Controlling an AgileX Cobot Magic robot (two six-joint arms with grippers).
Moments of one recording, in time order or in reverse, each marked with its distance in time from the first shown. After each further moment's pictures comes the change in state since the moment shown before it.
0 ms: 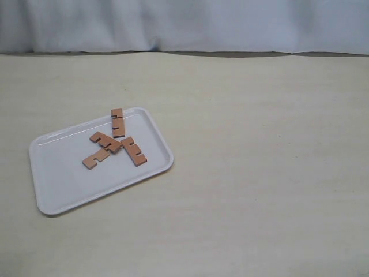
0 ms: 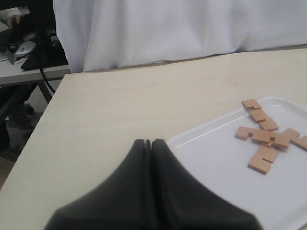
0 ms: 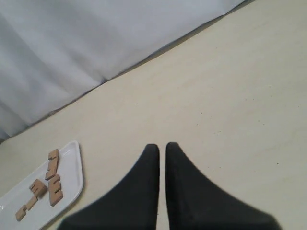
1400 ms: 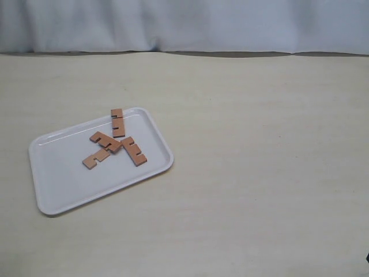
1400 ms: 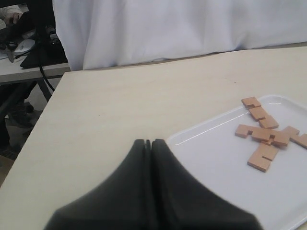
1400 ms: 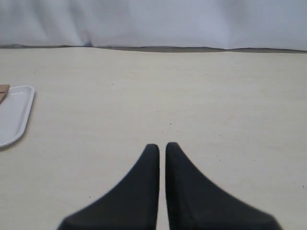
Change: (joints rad) left arm 0.000 0.000 0.000 0.000 0.008 0.000; right arm 0.000 0.000 0.000 0.000 0.011 -0.523
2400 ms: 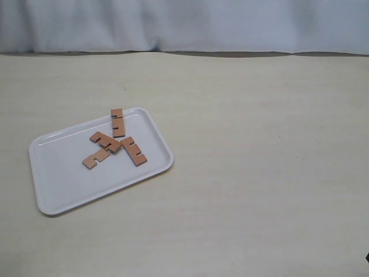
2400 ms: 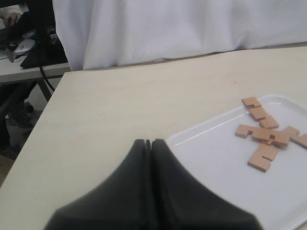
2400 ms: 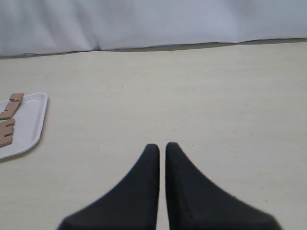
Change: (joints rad) left arm 0.000 0.000 0.000 0.000 0.000 0.000; right arm 0.000 0.000 0.000 0.080 0.000 0.000
